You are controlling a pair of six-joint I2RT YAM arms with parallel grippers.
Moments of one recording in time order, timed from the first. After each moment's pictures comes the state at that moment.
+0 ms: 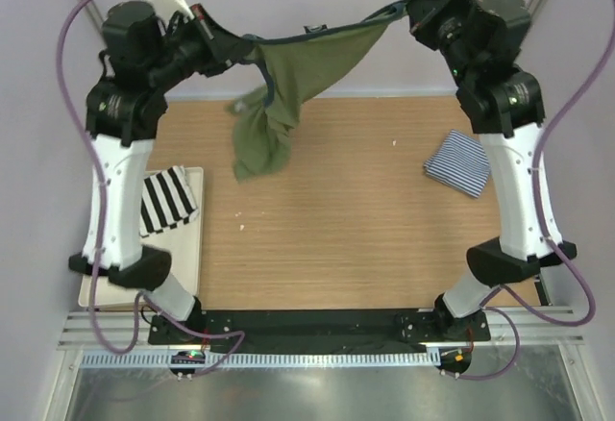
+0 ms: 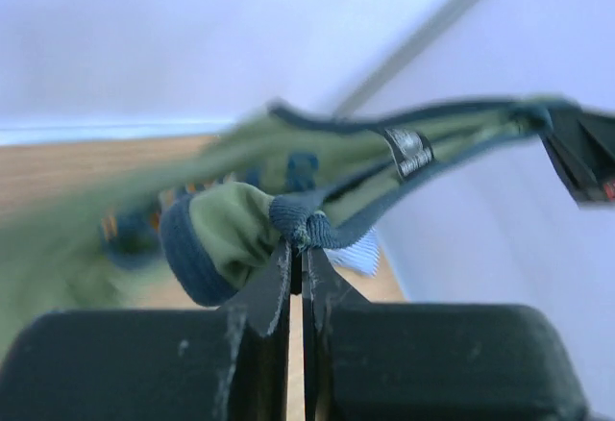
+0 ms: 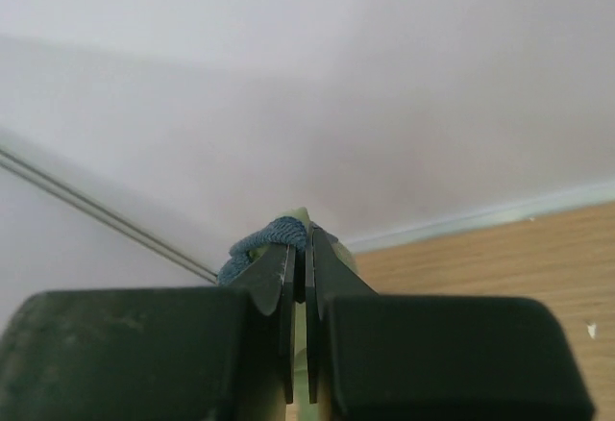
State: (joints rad) left arm -0.30 1.71 2.47 -0.87 0.28 -0.56; right arm 0.36 1.66 2.36 -0.66 0.26 0.58
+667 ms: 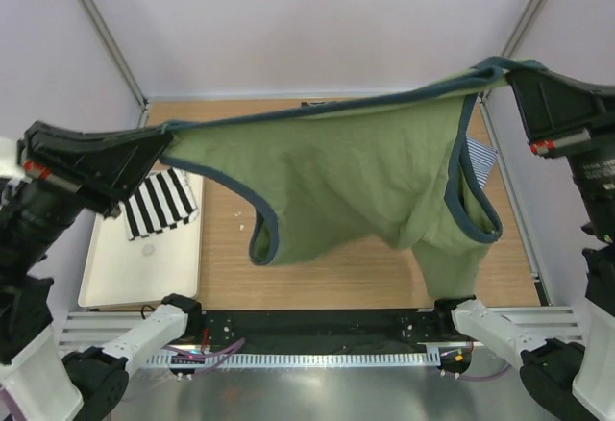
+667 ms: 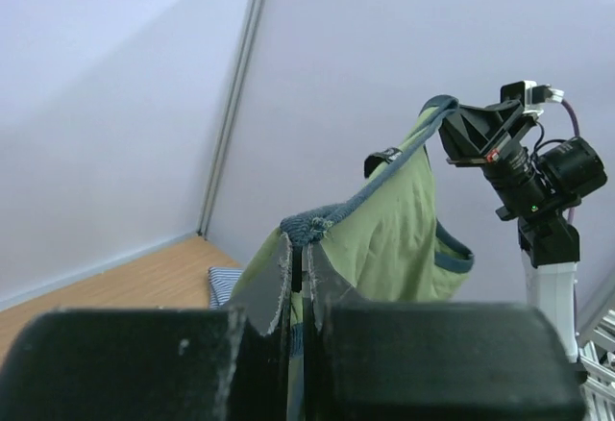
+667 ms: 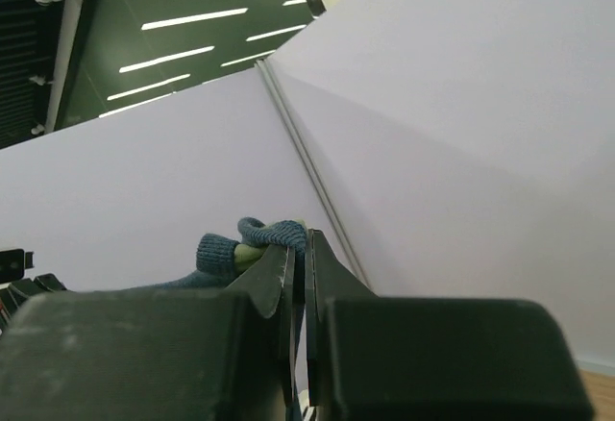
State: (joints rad) left arm -0.33 0.91 2.04 -0.64 0.49 -0.57; right arm 0.37 0.92 1.95 -0.40 -0.11 0.62
